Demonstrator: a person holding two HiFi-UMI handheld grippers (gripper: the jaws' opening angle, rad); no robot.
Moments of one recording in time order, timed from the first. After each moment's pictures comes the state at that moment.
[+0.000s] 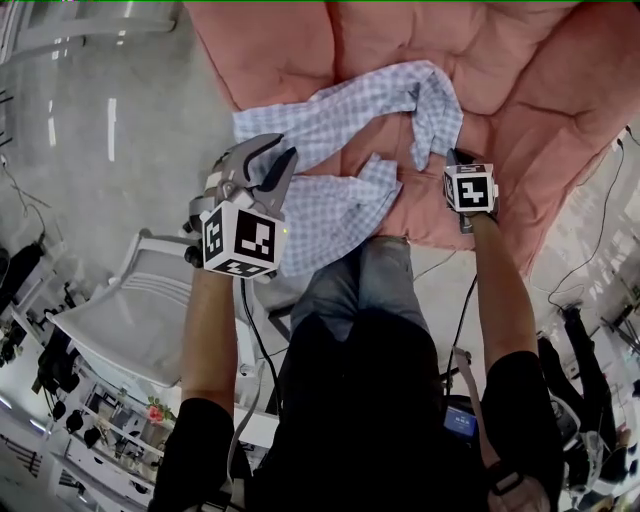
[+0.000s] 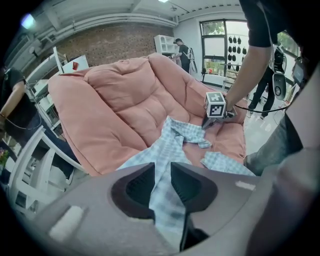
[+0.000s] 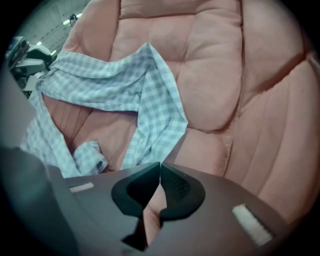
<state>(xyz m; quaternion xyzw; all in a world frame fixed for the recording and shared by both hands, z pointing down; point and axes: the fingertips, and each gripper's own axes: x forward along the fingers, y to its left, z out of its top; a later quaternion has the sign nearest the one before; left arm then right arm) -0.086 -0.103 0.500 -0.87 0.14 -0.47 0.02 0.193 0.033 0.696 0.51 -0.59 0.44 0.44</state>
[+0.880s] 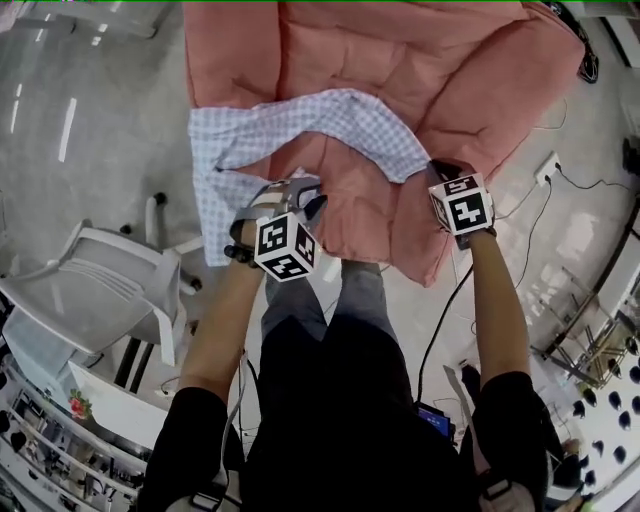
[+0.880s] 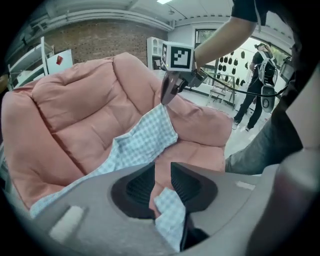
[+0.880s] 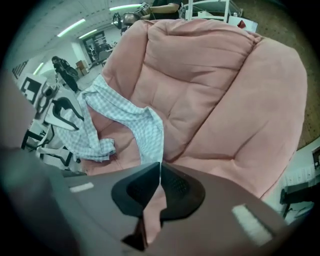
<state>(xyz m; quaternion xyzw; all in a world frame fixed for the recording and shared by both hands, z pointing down) 0.067 0.034 0.523 -0.89 0.06 -0.45 -0.04 0.278 -0.001 0.529 0.41 -0.68 0.32 0.51</state>
